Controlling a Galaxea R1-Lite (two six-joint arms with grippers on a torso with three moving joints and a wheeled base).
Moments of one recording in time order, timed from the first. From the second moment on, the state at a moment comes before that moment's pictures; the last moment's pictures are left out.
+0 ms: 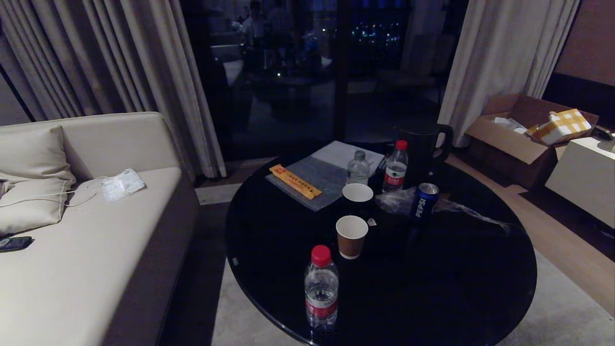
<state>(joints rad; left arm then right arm) 0.00 0.00 0.00 -0.01 0.07 -0.16 0.01 0.00 -0.01 0.02 0.00 0.04</state>
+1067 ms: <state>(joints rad) 0.00 0.00 0.00 -0.01 0.07 -0.15 0.01 0.00 -0.01 0.02 0.00 0.04</state>
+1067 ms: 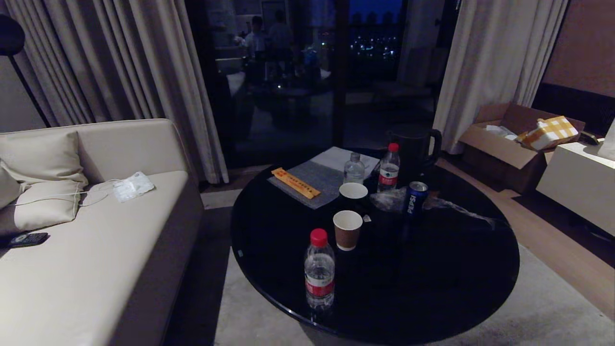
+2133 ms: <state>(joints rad) 0.00 0.00 0.00 -0.01 0.07 -0.15 0.01 0.00 -0.01 0.02 0.00 0.04</state>
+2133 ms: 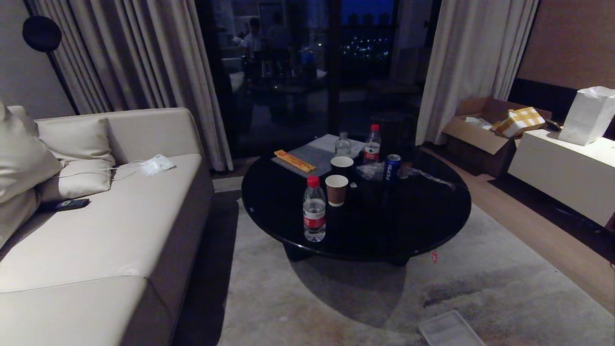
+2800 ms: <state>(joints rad) 0.00 0.00 0.00 -0.01 0.07 -0.15 0.01 0.00 -0.01 0.02 -0.01 0.06</state>
